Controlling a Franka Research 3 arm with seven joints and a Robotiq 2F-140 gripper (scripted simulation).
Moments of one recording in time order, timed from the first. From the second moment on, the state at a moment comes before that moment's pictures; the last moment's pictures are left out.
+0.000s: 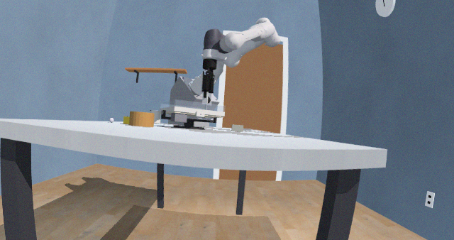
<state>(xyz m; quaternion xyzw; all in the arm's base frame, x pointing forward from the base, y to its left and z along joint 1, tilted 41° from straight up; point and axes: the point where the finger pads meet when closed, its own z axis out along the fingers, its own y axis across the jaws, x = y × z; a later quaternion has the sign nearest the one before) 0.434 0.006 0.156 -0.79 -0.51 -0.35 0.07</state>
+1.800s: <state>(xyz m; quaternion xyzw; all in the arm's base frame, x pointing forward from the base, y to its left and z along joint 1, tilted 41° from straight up) 0.439 0.007 0.151 -0.79 -0.51 -0.35 0.07</state>
